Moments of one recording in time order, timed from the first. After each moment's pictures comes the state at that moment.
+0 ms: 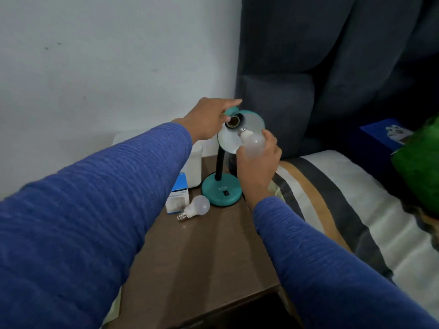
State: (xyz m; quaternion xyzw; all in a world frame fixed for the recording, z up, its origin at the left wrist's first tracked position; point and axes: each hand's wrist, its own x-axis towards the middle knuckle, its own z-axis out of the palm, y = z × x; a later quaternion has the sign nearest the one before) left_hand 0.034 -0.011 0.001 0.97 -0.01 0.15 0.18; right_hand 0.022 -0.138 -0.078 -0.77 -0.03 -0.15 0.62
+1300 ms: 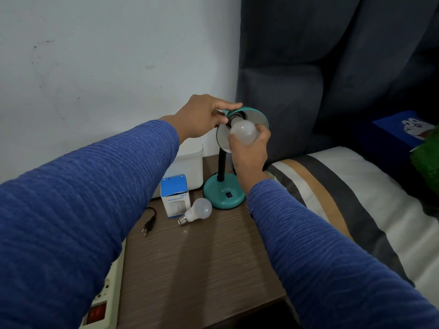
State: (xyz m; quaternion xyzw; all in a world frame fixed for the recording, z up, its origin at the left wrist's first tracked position) left_hand 0.041 -0.001 -0.001 0.96 -0.01 0.11 0.24; right_hand 0.062 -0.107 -0.076 -0.72 0.03 0.01 0.70
